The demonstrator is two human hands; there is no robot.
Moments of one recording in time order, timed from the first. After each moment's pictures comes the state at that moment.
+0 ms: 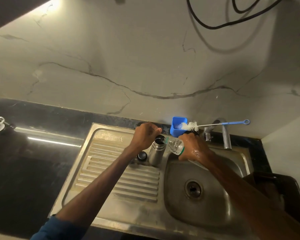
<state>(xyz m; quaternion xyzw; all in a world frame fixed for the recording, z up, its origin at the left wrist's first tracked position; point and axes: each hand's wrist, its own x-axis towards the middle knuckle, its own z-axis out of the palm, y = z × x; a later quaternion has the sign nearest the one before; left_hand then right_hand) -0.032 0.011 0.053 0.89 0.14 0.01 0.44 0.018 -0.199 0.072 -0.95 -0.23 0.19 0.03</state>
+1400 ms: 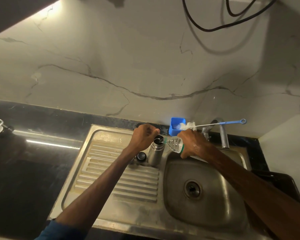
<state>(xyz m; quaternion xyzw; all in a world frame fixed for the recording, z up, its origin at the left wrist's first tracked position) -0.032 0.015 0.043 0.88 0.13 0.00 0.45 0.026 -0.192 0.094 -0.94 -0.26 0.20 -0.06</state>
